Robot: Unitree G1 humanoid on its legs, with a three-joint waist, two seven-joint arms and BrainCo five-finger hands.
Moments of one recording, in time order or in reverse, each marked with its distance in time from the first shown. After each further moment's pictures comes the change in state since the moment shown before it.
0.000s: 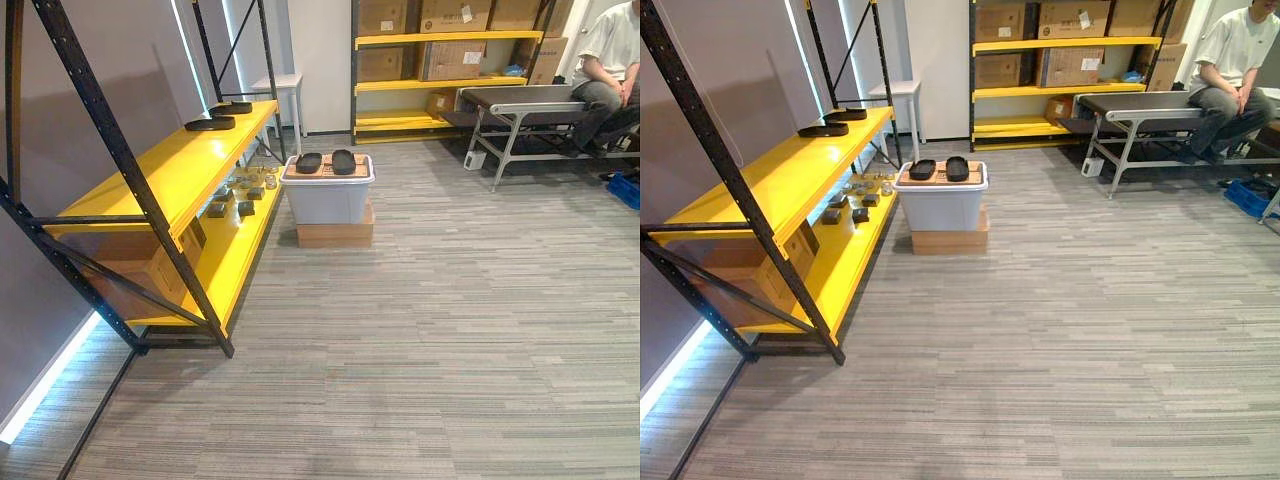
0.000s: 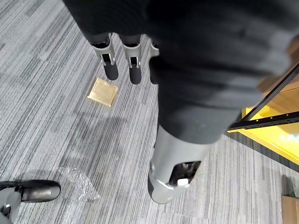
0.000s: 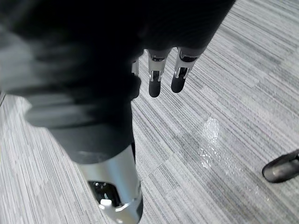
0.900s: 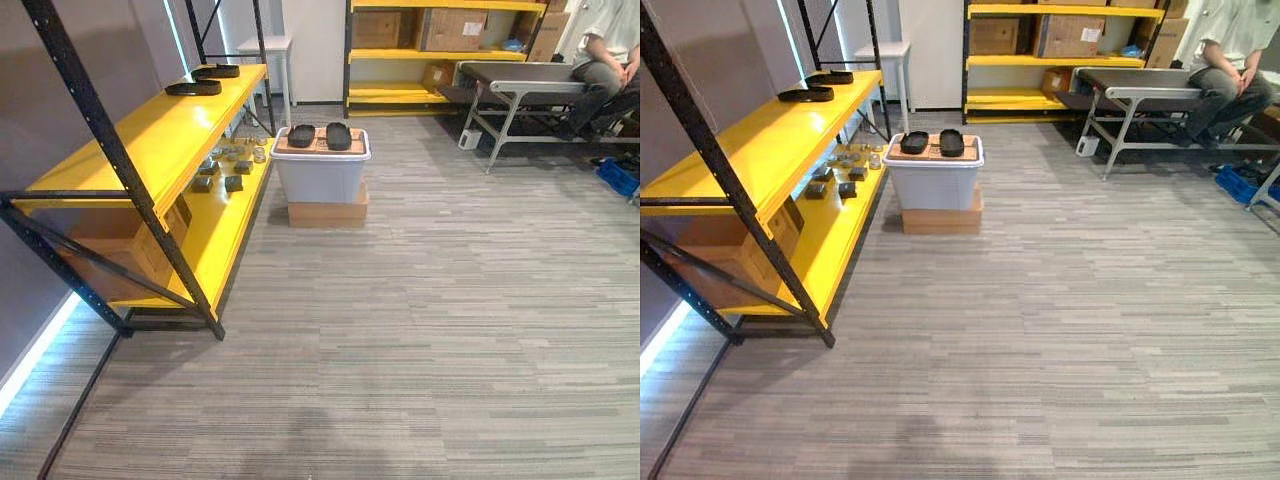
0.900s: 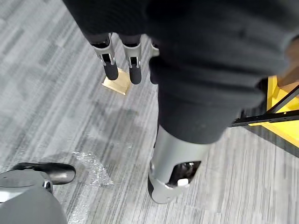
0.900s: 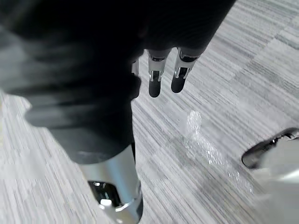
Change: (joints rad) left arm -0.044 -0.035 -0.012 -0.019 -0.048 0.014 0.048; right arm -0.027 0.173 0.034 -0.048 -0.001 0.001 -0.033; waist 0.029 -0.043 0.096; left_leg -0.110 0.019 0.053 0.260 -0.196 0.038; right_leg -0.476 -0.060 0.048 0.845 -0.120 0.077
